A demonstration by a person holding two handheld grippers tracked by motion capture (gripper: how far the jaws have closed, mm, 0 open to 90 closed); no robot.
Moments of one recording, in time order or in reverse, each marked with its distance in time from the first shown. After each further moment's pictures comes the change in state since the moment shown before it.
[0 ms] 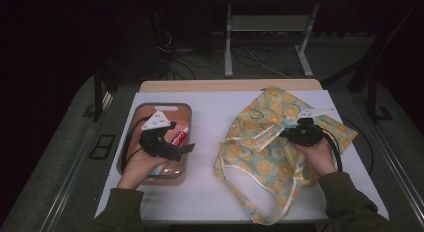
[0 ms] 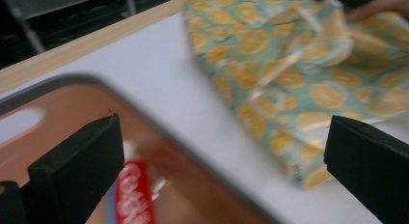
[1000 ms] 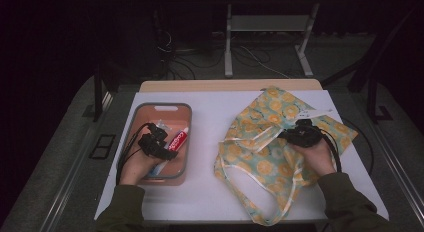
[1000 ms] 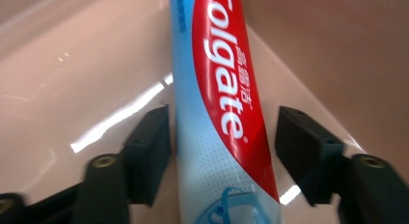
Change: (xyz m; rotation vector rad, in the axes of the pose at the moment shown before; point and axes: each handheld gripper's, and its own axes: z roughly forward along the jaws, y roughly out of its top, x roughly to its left) left arm 0.034 -0.041 0.046 0.524 0.127 -0.065; right arm 0.002 -0.001 0.003 0.008 0.003 -0.009
